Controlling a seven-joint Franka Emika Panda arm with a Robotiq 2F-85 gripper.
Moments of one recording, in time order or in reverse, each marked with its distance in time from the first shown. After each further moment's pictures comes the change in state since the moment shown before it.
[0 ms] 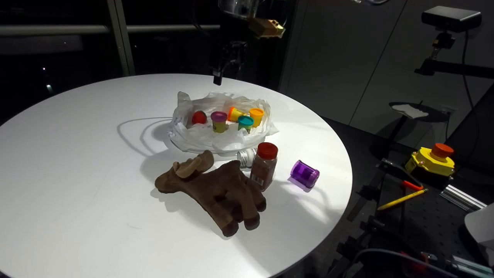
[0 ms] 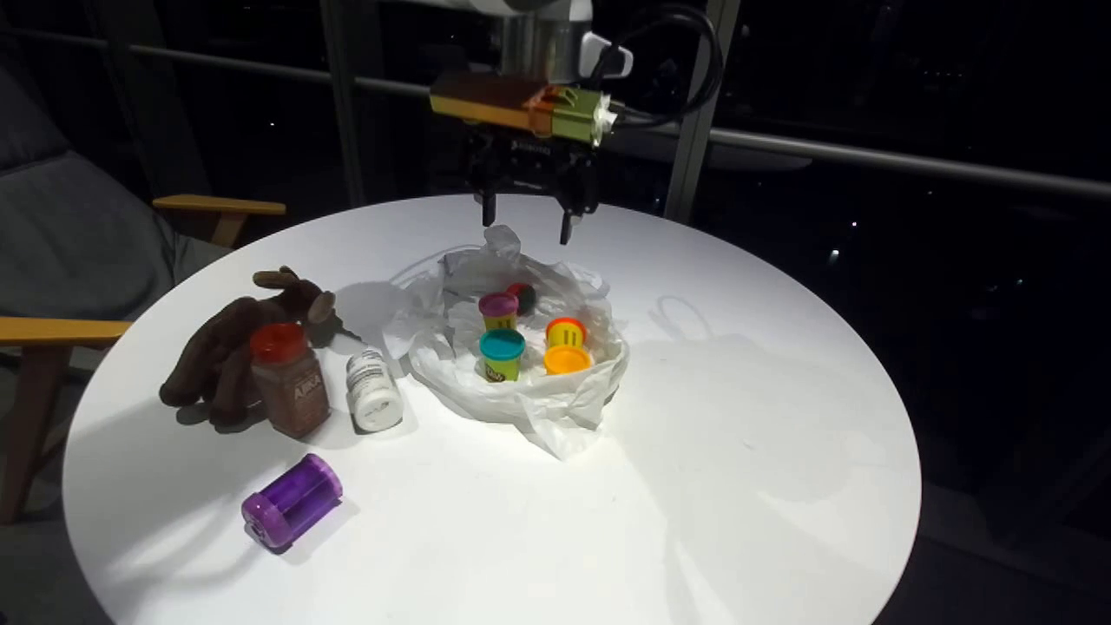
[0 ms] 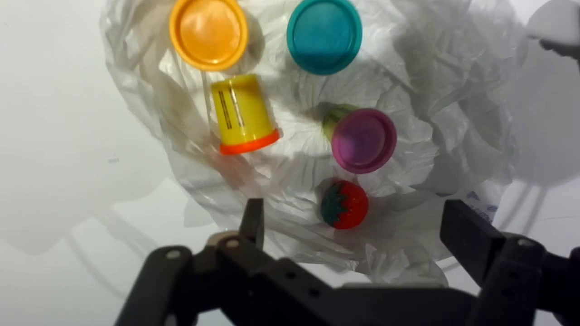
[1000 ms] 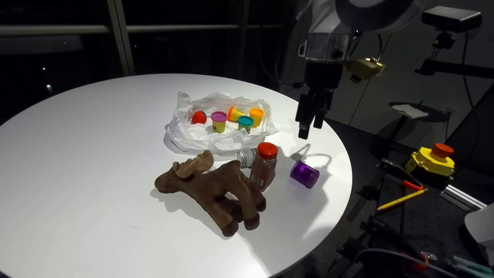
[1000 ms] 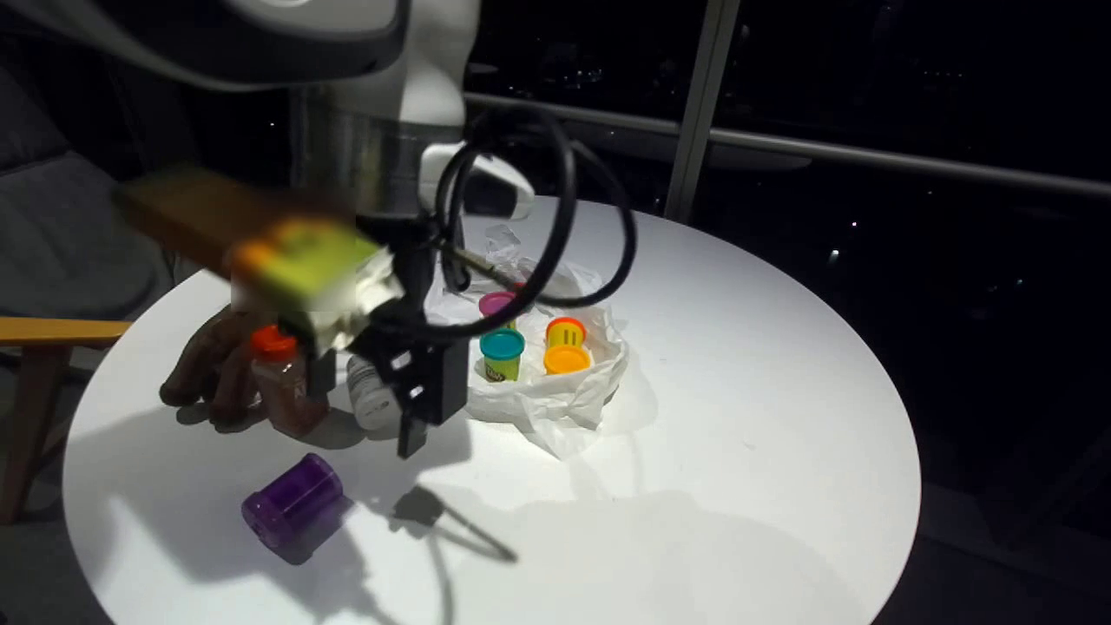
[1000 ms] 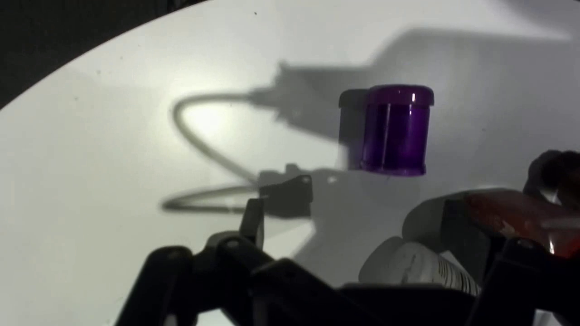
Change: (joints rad) arm 0.027 -0.406 -0.056 -0.786 0.091 0.150 0.110
